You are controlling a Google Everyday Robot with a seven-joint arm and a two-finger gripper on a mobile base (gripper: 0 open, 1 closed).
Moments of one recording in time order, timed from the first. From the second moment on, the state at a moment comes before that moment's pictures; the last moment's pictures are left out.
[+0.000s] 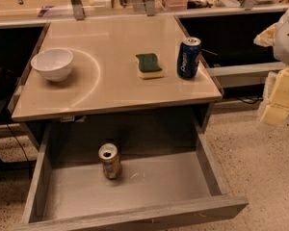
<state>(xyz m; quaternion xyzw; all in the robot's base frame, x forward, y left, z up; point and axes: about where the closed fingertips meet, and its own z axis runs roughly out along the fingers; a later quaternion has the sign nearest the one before) 0.438 -0.216 0.977 -0.60 0.78 -0.04 0.16</state>
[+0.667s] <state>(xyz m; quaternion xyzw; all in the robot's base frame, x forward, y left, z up) 0.432 -0.212 0.964 -0.60 0.78 -0.02 0.16</state>
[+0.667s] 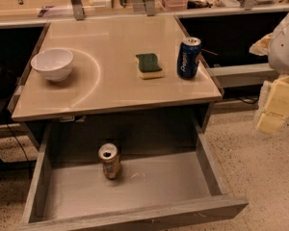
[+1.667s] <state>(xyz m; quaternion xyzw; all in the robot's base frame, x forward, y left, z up) 0.391 -0.128 0.845 -0.62 0.76 0.14 0.15</state>
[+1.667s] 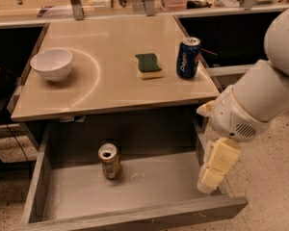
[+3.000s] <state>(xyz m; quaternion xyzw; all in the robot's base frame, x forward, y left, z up) 0.423 -0.045 0.796 -0.59 0.74 0.20 0.24</state>
